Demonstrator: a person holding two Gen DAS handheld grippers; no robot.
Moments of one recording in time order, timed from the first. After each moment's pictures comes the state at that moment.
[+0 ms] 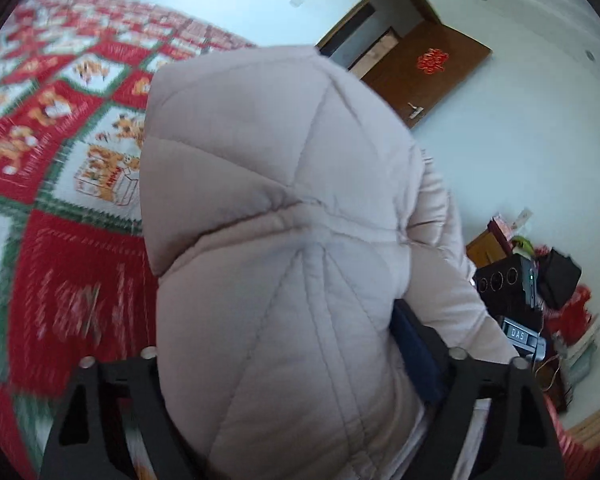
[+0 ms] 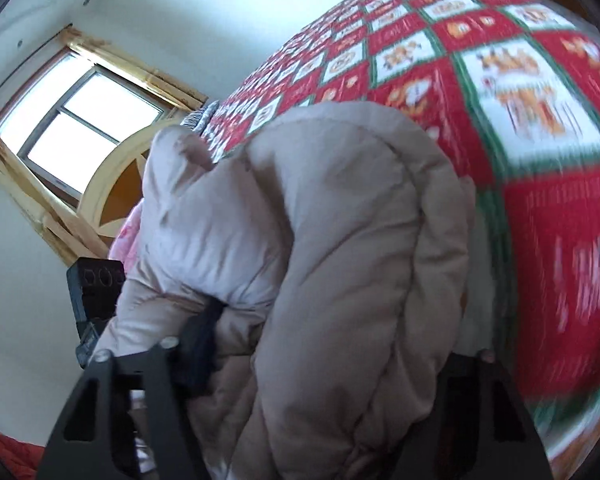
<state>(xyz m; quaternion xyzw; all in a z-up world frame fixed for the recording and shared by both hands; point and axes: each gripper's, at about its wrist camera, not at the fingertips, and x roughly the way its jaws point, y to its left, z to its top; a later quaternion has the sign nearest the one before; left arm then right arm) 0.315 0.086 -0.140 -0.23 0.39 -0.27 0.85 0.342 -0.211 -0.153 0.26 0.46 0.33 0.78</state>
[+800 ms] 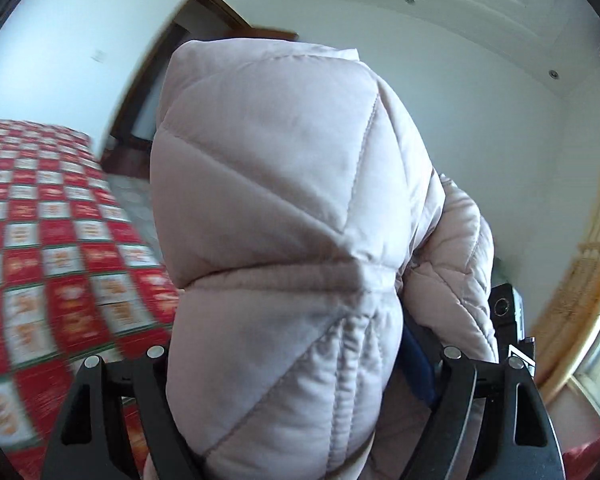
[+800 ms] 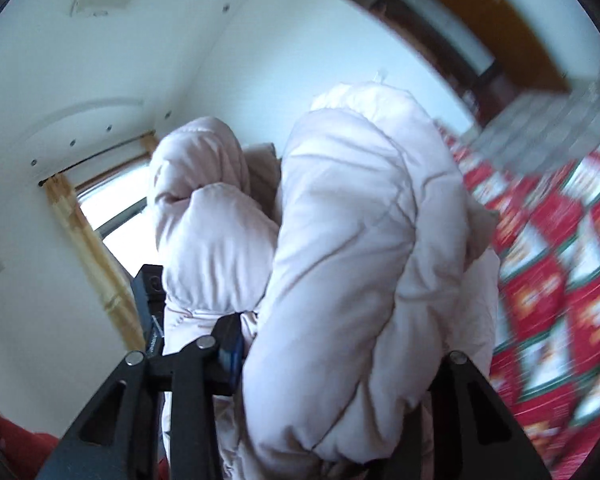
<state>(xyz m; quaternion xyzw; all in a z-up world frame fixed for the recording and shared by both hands) 0.232 -0.110 0.048 -0.15 0.26 -0.53 0.79 0.119 -0.363 0.046 0.35 0.18 0.27 0.88</state>
